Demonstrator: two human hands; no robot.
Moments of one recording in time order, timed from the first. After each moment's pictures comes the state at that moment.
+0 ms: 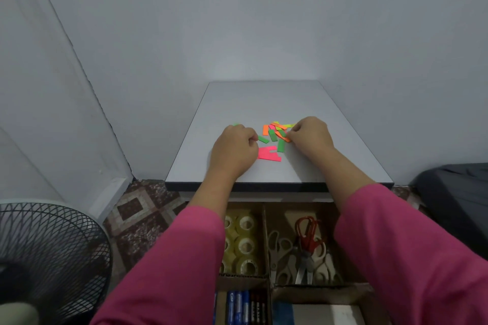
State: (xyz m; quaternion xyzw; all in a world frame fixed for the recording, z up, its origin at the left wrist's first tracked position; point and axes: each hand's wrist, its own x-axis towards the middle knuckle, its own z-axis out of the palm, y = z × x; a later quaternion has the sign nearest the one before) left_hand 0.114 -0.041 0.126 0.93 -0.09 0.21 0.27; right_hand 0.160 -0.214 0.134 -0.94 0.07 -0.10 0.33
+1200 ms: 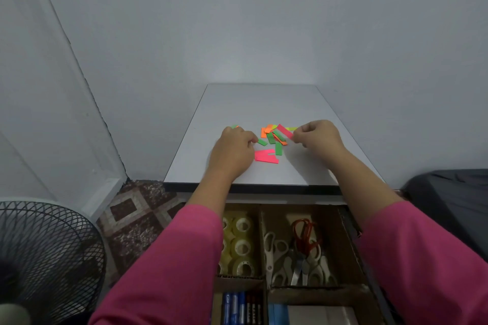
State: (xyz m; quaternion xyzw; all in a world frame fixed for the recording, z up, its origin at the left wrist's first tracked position) left_hand 0.123 -0.039 0.122 0.94 -0.09 0.17 0.28; right_hand 0.127 -0.230 0.153 -0.87 0.05 -0.09 0.48
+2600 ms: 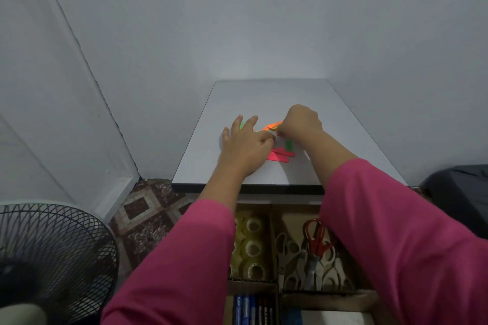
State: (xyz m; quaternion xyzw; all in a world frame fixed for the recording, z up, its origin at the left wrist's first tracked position) left_hand 0.128 -0.044 0.124 0.97 -0.10 0.11 0.21; right_hand 0.192 -0.175 0.152 -0.97 0.08 -0.07 0.20
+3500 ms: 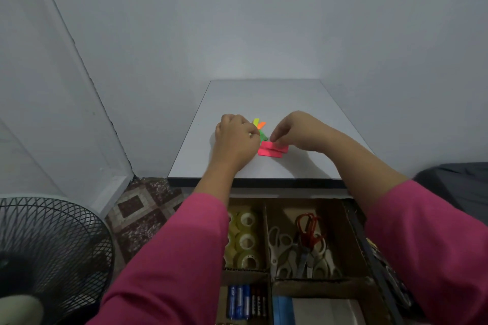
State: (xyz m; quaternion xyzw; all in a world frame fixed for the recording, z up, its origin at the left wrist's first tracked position) left_hand 0.123 -0.038 0.126 0.93 -0.10 0.23 0.26; right_hand 0.123 -0.201 0.182 -0.95 -0.12 0.06 0.28
